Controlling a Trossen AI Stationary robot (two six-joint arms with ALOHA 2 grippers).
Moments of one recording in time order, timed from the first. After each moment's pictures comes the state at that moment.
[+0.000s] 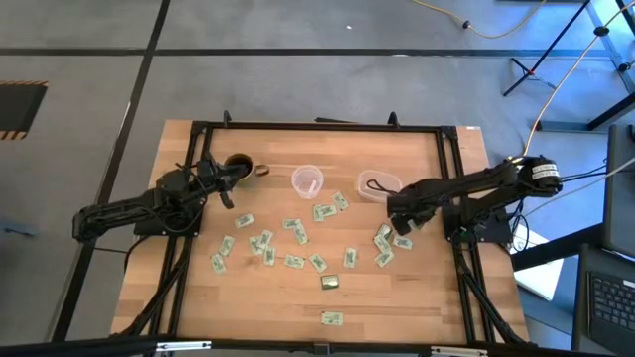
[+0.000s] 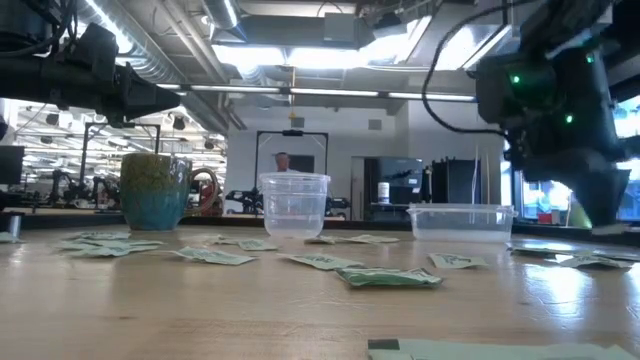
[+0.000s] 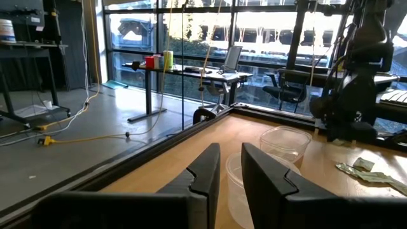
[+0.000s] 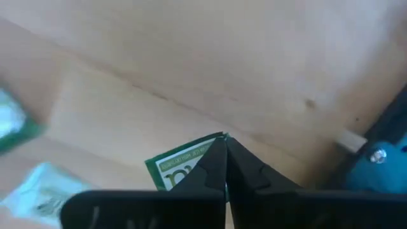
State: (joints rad) left arm 0.28 0.01 0.01 0.05 -0.24 -0.09; right arm 0.00 1.38 0.67 -1.05 0.09 1.04
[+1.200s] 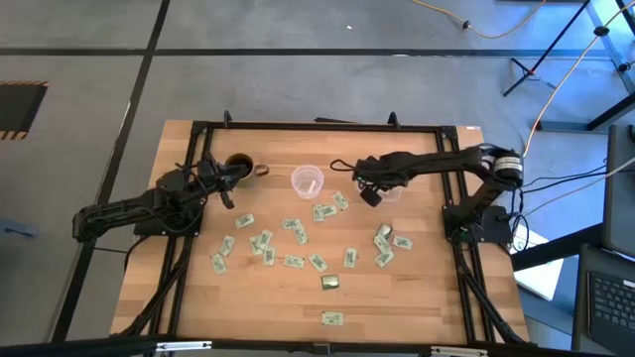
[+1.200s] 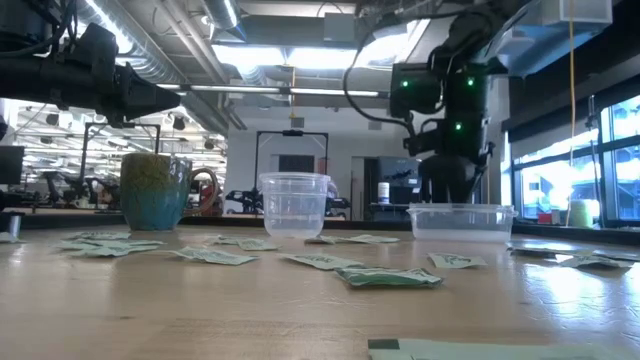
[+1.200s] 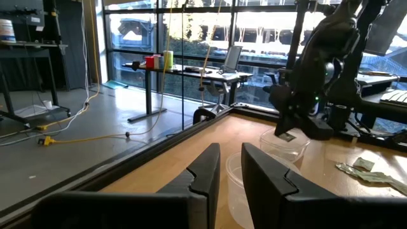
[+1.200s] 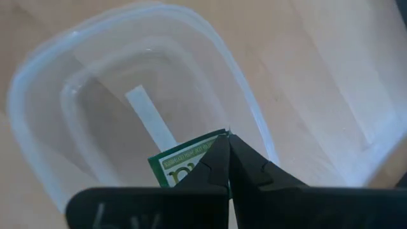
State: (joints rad) left arm 0.28 0.01 0.01 0.05 -0.24 -0.09; right arm -0.25 1.68 1.01 -0.83 0.40 0.43
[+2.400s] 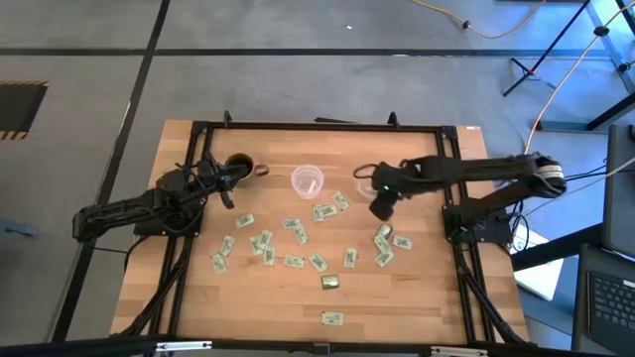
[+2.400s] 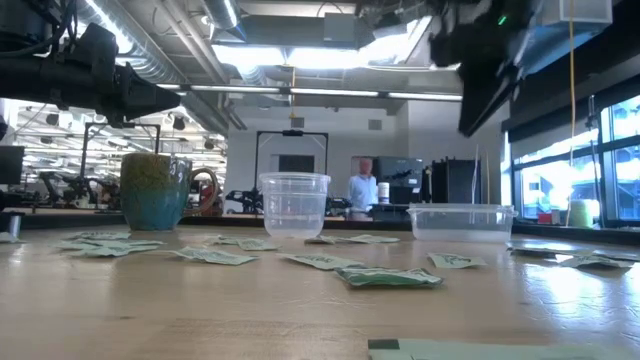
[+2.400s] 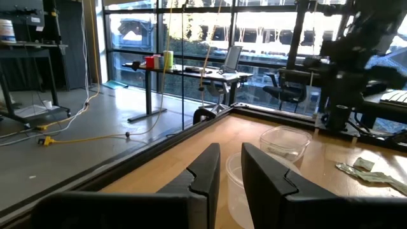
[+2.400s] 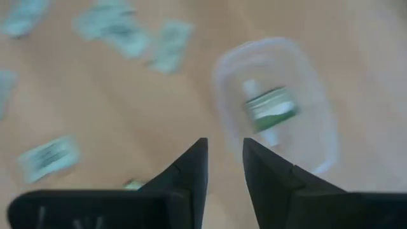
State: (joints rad) left arm 0.28 0.01 0.01 0.05 -0.24 -0.09; right arm -0.03 1.31 1.06 -0.95 0.20 0.53
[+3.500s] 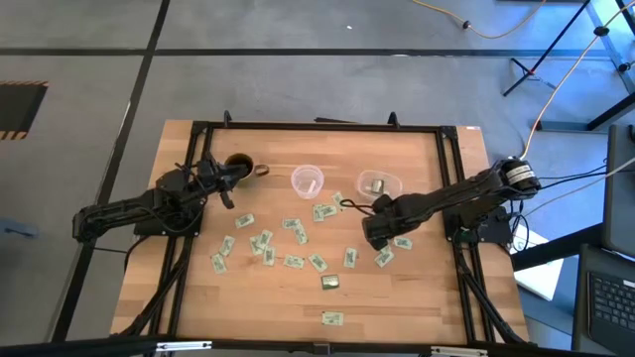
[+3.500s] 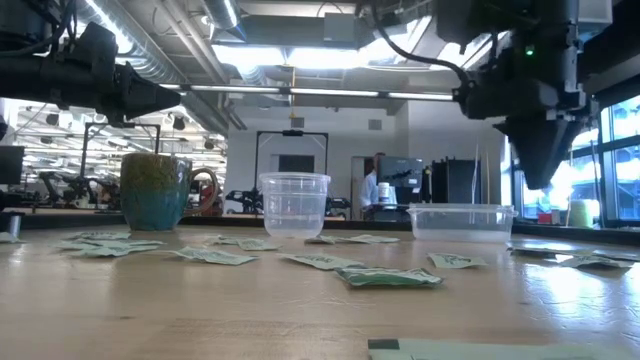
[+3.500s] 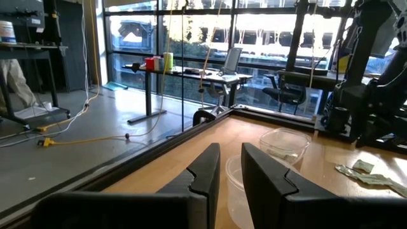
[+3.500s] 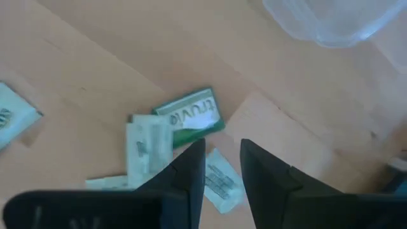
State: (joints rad) left arm 0.28 0.01 0.01 0.06 -0.24 -0.09; right arm 0.23 1.59 1.06 -1.14 0.18 1.17
